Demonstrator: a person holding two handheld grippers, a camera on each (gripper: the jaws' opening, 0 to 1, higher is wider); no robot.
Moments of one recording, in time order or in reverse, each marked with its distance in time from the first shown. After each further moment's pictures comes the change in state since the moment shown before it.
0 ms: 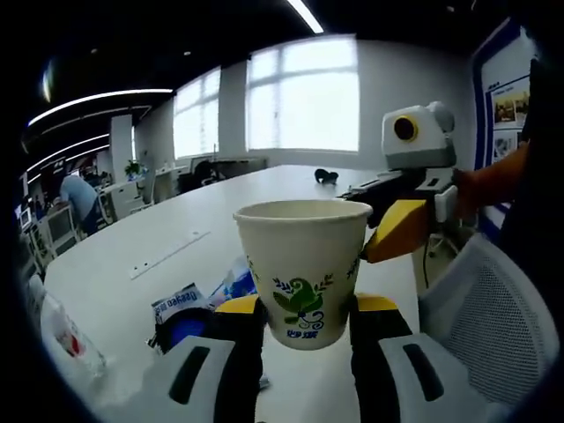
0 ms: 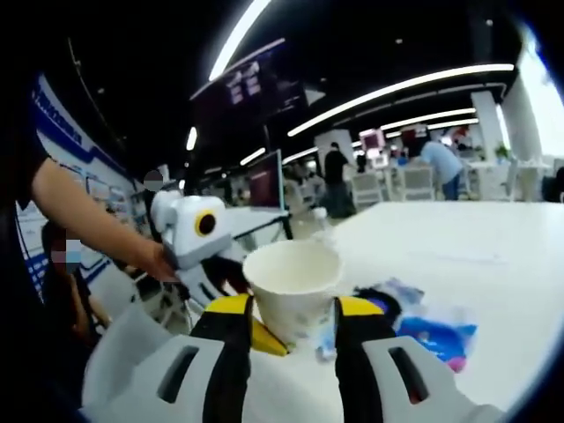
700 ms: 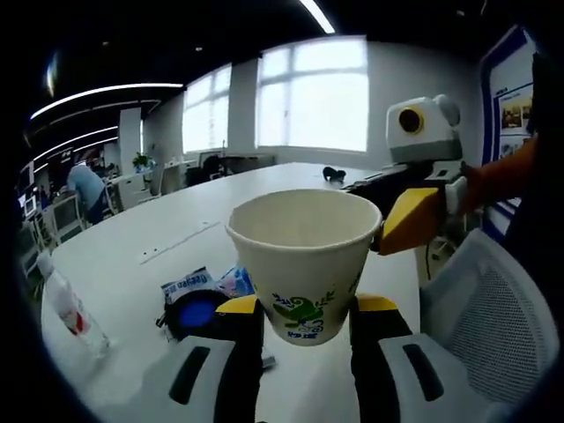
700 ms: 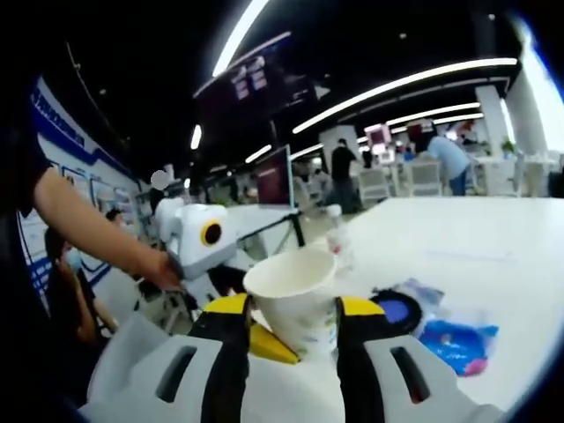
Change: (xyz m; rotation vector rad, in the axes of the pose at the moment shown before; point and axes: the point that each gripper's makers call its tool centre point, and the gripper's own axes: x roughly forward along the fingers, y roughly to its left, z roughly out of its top) left arm -0.022 0.015 -0.018 -0.037 0.006 0.022; right arm 0.027 0.019 0.000 0.026 0.026 0.025
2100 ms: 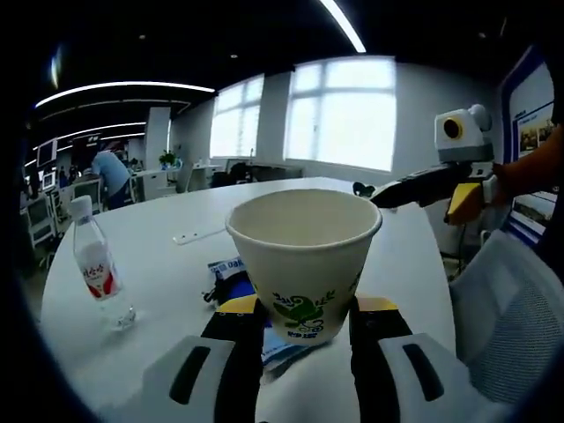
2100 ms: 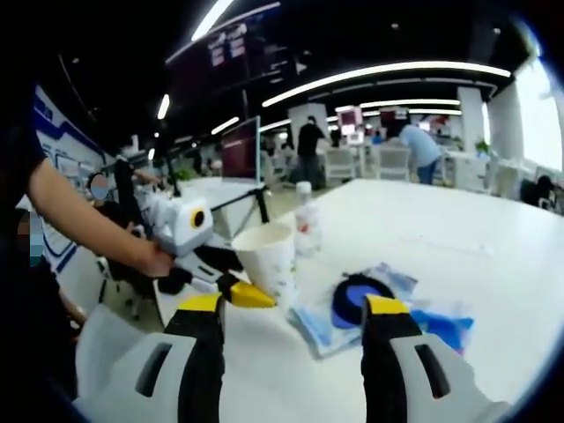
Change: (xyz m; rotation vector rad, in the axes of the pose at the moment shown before) left arm -0.033 0.077 -0.036 -0.084 -0.093 0.094; right arm 0.015 -0.018 -0.009 -0.029 0.112 -0.212
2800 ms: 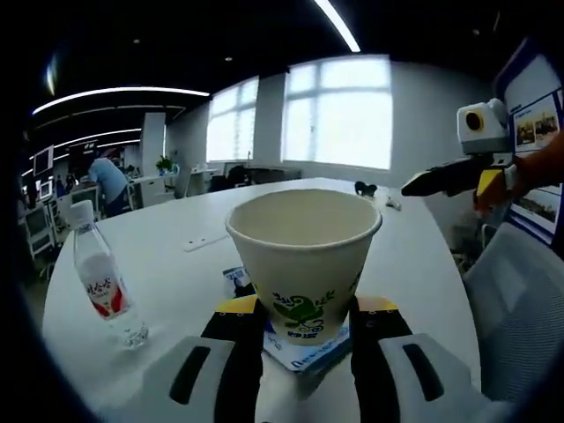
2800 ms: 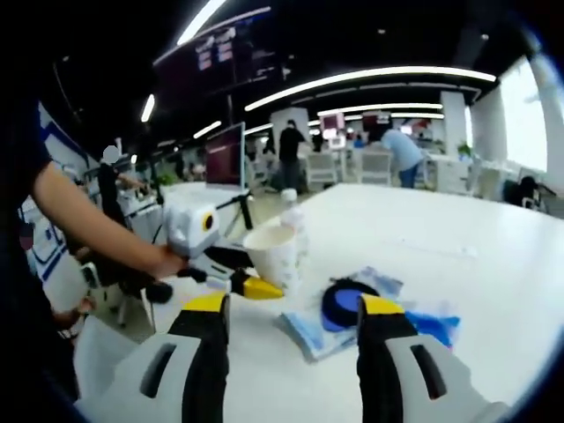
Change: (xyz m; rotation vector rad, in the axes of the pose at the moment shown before) left arm 0.008 0.042 0.005 0.043 -0.005 0.019; right arm -0.002 -0.001 0.006 -0.016 -0.007 -0.091
